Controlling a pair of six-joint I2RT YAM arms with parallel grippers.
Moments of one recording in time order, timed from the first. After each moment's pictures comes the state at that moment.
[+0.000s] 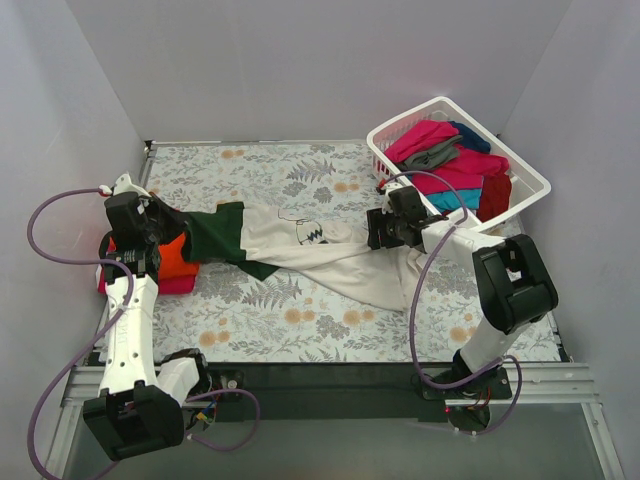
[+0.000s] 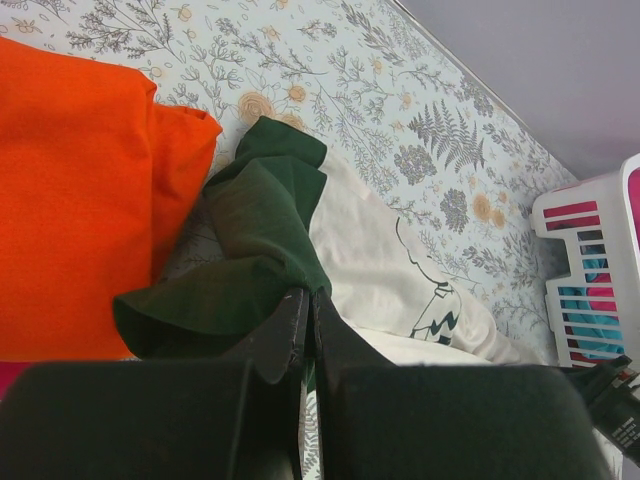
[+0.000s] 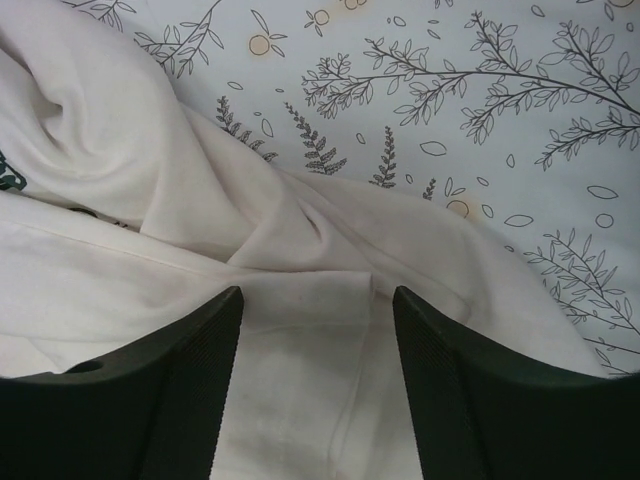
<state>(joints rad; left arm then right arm) 0.23 0.98 0.92 -0.42 0.20 -0.53 0.43 1.67 0.96 -0.13 -0.07 0.17</state>
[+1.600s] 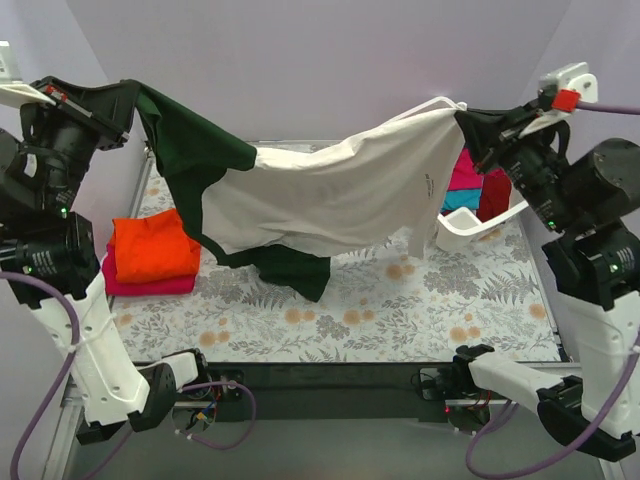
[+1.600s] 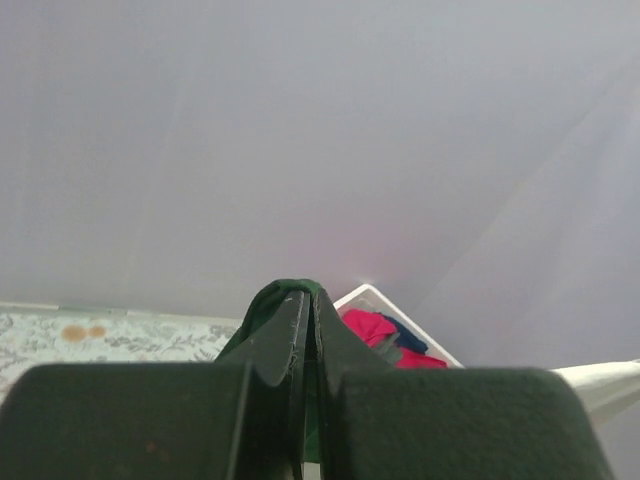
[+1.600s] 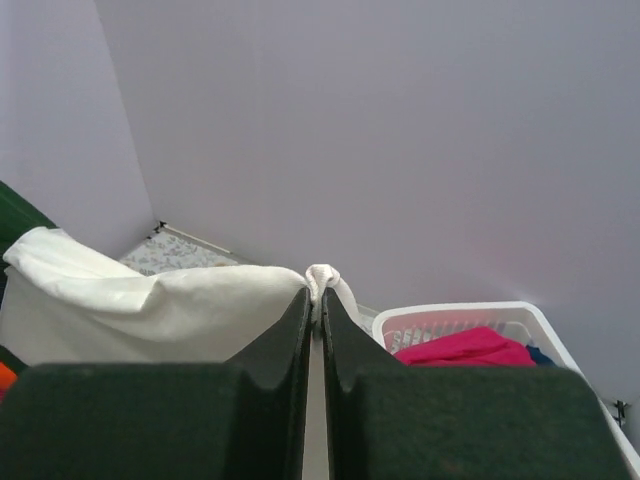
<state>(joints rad) 0.23 1.19 2.06 -0.62 0.44 -0.61 0.43 1.07 1.79 -0.51 -0.09 -0.01</state>
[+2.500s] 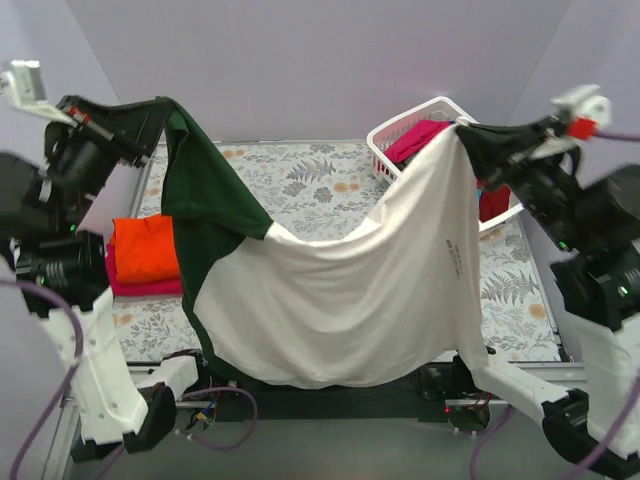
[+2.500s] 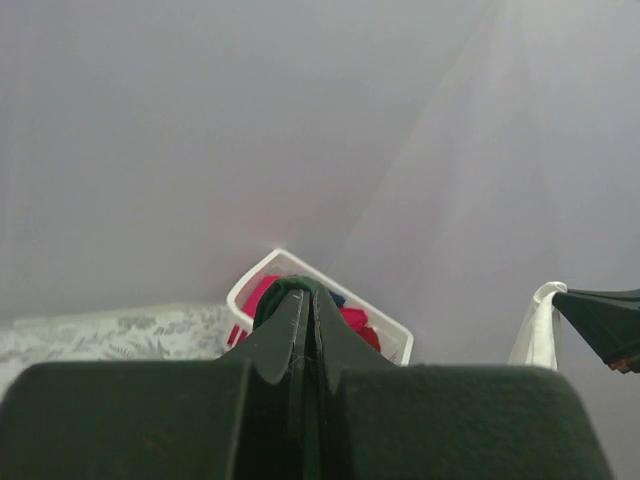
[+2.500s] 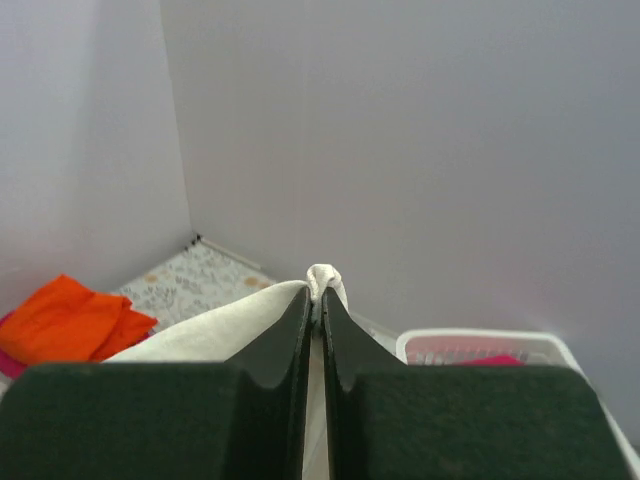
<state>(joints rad) 0.17 1.04 1.94 -0.45 0.62 -0.72 0.43 0.91 1.74 -0.49 -0.19 0.01</state>
